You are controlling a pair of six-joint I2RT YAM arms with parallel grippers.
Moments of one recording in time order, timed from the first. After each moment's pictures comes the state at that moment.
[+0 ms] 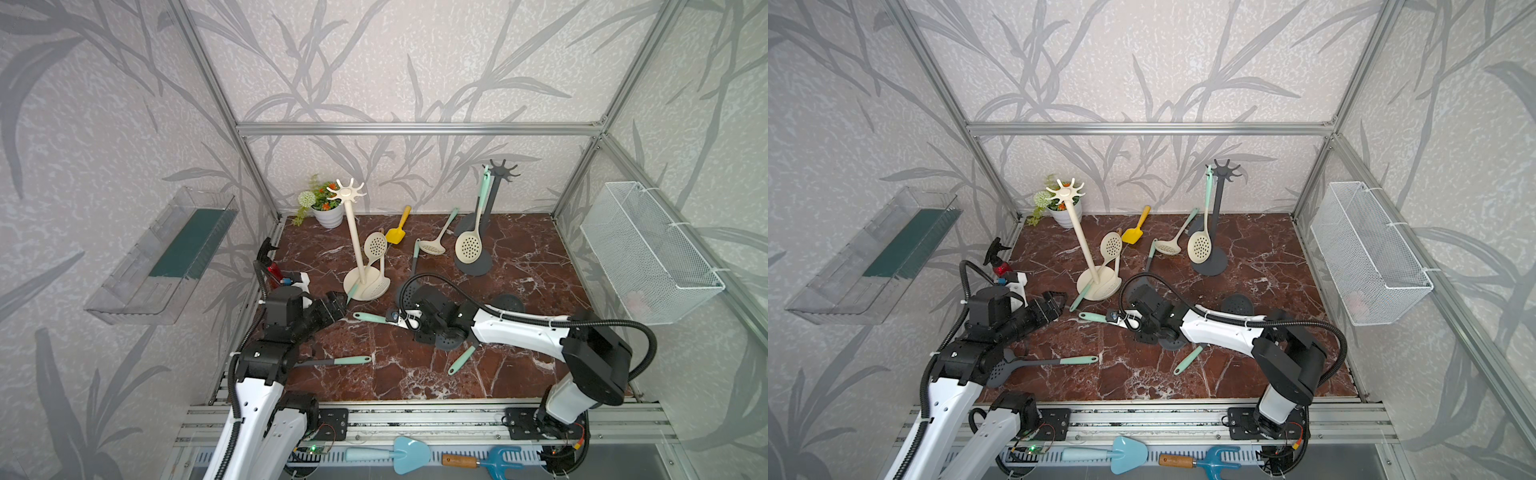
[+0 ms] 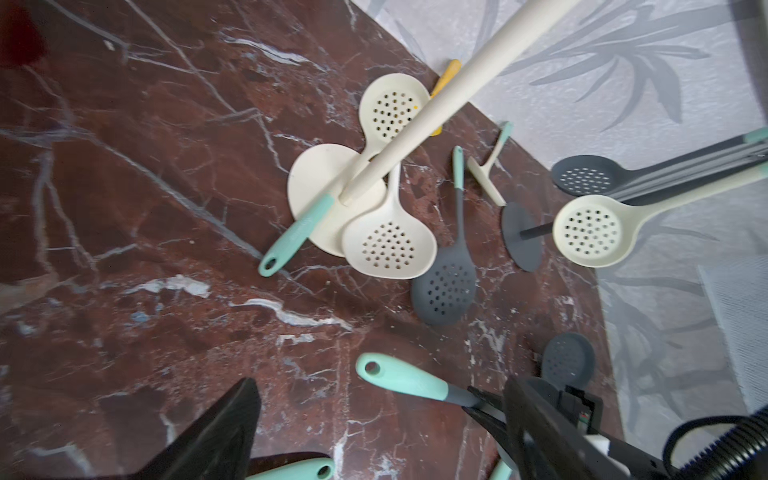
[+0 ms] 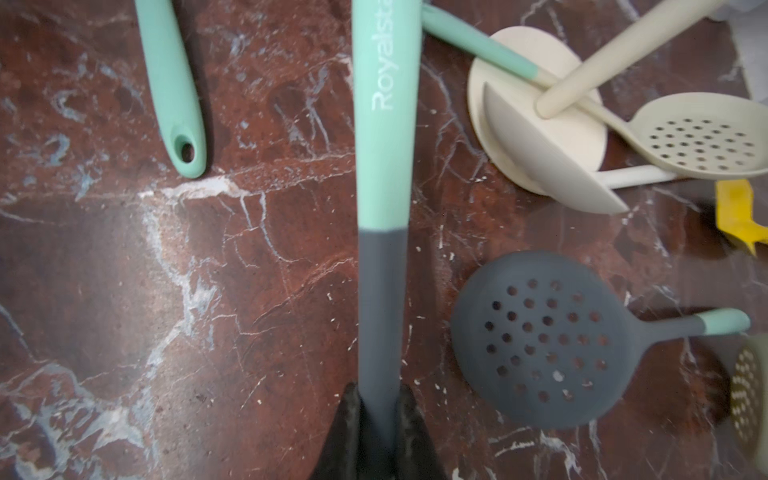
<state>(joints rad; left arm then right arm) -0.09 0.63 0.71 -0.67 0.25 -0.64 0.97 1.62 0.99 -0.22 -0.04 -0.47</state>
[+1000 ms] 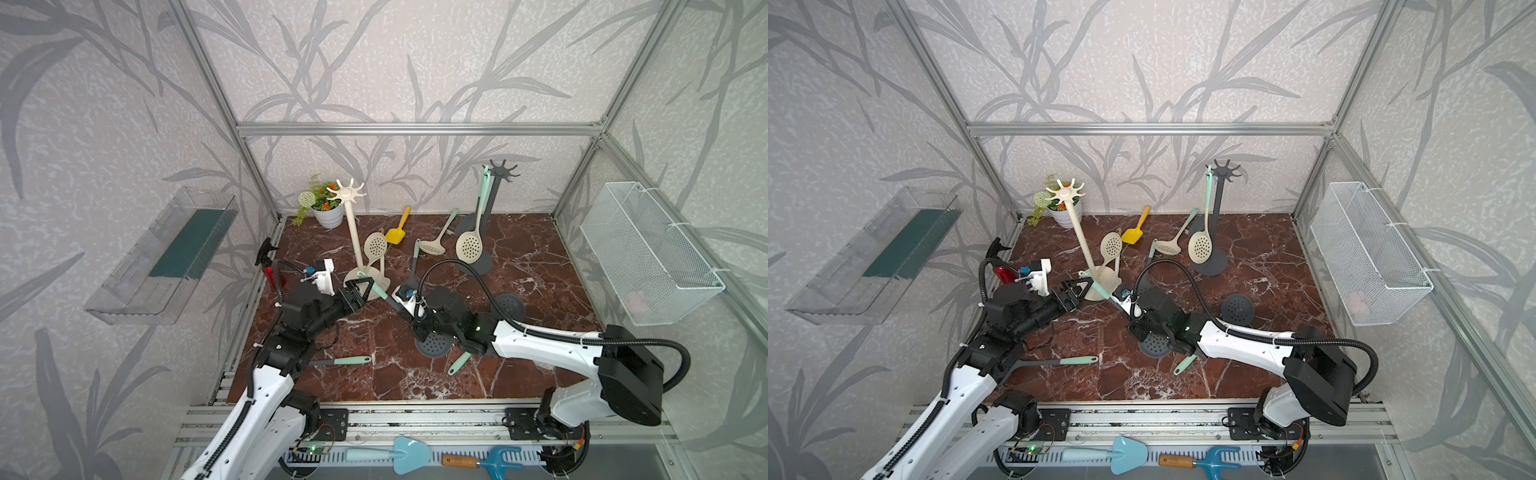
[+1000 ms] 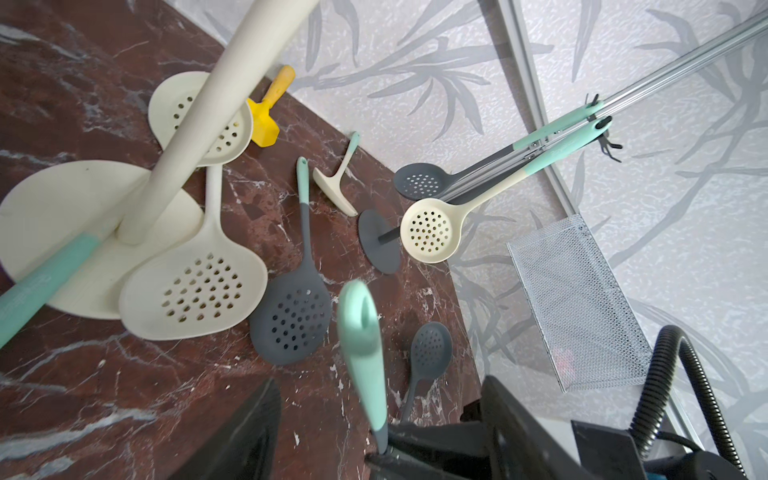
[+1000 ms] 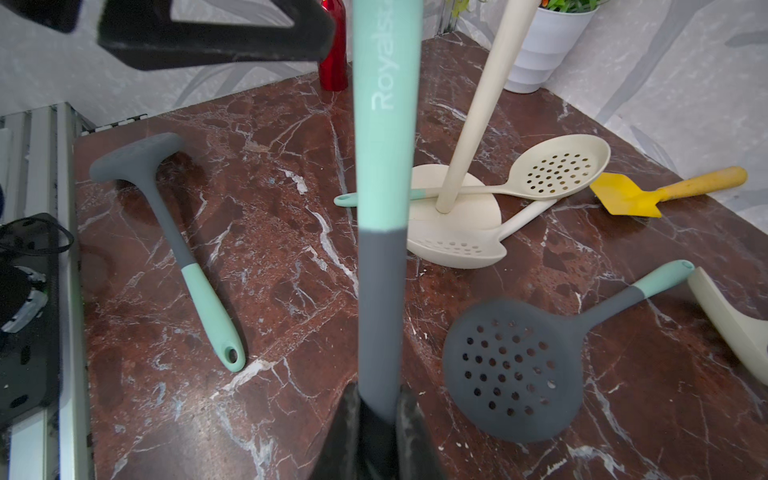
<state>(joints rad) -0.29 0.73 0.58 -0.11 0.33 -0.86 1.02 1.47 0.88 0.08 0.01 -0.02</state>
